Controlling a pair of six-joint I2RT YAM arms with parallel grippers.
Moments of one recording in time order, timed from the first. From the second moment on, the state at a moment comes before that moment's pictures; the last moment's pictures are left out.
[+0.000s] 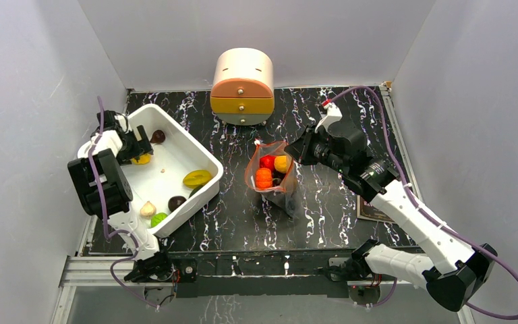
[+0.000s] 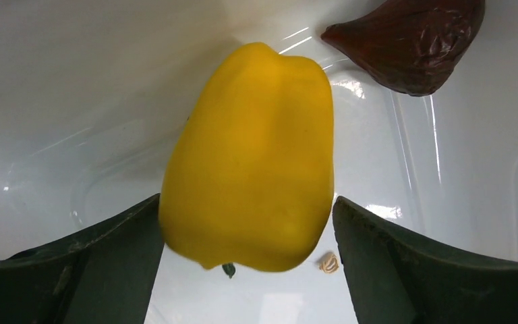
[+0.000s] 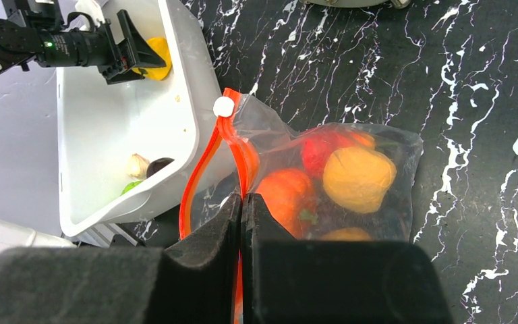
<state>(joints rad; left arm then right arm) 0.39 1.85 1.29 -0.52 0.13 -0.05 0.62 1.03 1.08 -0.39 -0.05 0.58</state>
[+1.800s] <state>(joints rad) 0.05 1.30 1.23 -0.65 0.32 -0.07 0.62 1.14 1.11 -0.37 0.00 0.64</state>
